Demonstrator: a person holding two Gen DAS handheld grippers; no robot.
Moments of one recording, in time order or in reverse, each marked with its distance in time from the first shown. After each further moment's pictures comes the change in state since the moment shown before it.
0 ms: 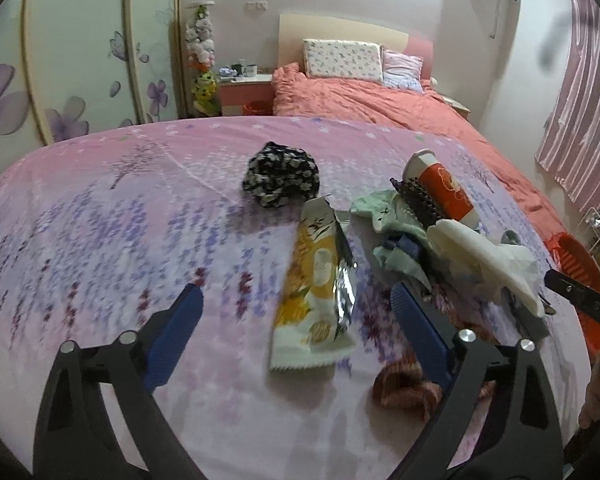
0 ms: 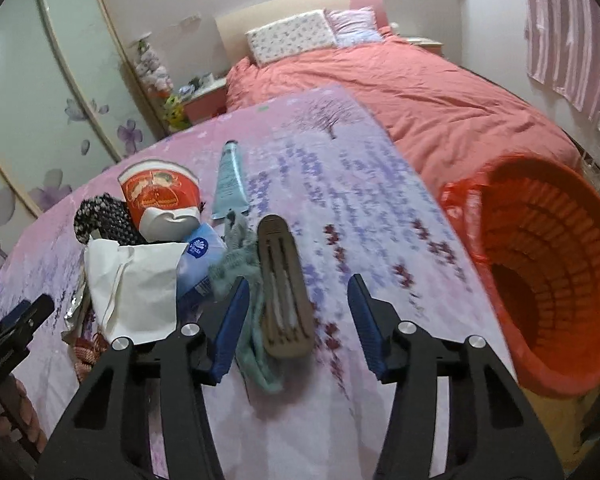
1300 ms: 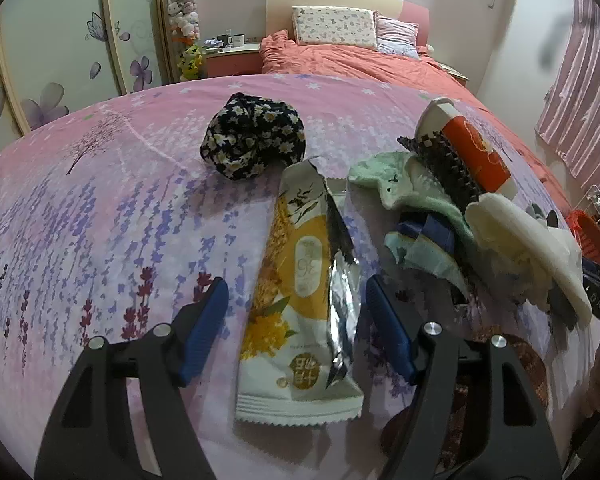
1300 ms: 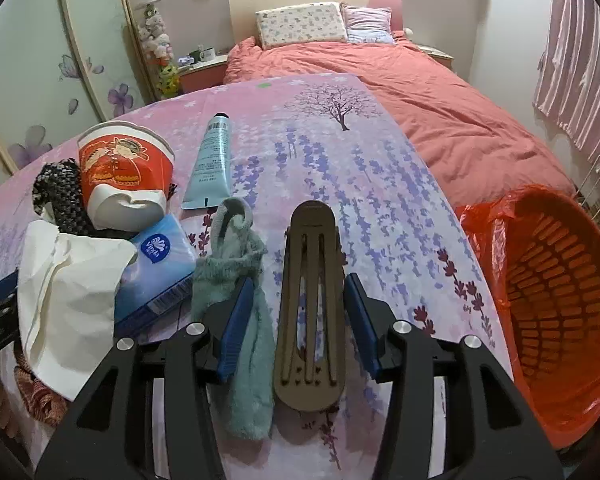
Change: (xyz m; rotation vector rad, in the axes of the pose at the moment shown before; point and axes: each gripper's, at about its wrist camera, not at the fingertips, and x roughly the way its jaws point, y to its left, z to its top) left arm 0.057 -0.012 0.004 0.032 0.112 -0.012; right arm 0.030 0.006 0.007 -0.114 0.031 -0.076
